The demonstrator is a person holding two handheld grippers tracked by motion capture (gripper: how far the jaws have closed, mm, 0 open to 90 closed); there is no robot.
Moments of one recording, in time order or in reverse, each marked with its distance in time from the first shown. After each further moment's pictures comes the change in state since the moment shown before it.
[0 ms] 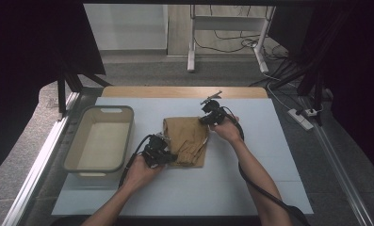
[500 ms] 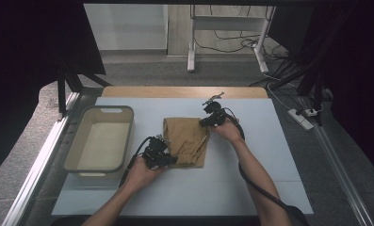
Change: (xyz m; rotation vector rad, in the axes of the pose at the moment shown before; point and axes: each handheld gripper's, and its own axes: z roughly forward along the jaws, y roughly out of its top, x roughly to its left) left arm 0.004 -0.007 0.013 0.037 -0.020 -0.032; right arm -0.007 -0.008 0.011 0.019 0.032 0.060
